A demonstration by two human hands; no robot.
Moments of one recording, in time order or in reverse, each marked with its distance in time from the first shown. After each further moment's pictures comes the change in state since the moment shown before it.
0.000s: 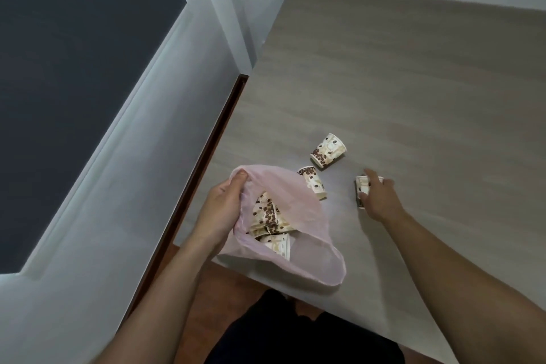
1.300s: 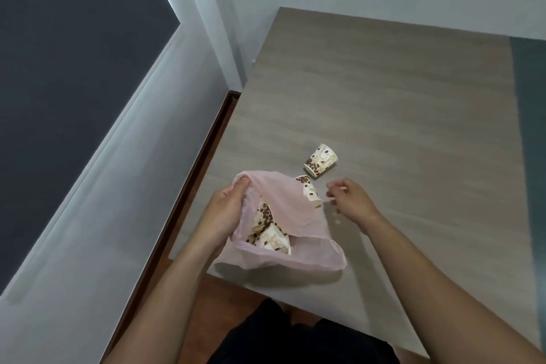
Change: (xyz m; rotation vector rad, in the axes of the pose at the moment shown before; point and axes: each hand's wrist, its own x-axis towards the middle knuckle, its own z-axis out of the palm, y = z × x) left_hand 0.001 0.005 -0.009 0.052 -0.092 -0.011; right_hand -0.061 -0.072 0.000 0.582 -0.020 -0.004
